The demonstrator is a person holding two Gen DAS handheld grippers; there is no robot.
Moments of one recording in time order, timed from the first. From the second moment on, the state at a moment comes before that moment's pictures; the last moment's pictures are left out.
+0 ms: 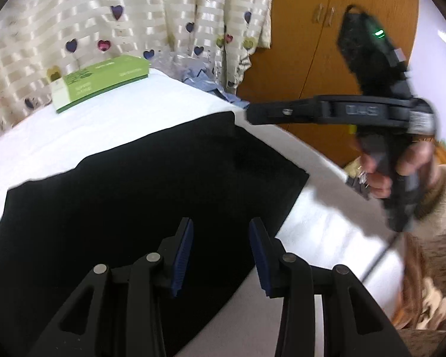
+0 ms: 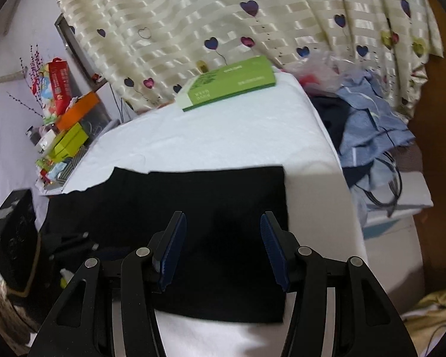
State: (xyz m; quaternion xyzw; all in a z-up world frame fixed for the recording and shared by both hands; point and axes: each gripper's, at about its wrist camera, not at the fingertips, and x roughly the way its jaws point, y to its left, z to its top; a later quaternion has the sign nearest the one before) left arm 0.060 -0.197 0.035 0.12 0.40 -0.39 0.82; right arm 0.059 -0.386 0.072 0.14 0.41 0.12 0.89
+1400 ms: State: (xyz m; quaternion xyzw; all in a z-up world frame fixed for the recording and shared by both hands) left arm 0.119 -0.133 0.024 0.01 0.44 -0.33 0.84; right arm 0.151 -0.349 0.036 0.18 0.46 0.17 0.85
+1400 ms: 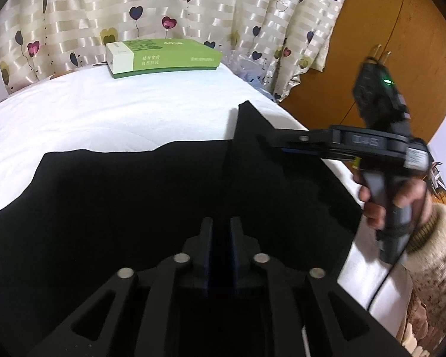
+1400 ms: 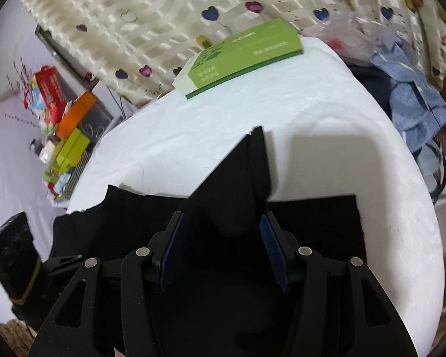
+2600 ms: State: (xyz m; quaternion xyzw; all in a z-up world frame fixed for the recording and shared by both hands) left arm 0.047 -0.184 0.029 0.09 0.43 -0.39 0.81; right arm 0.064 -0.413 0.073 0.19 0.46 0.10 0.86
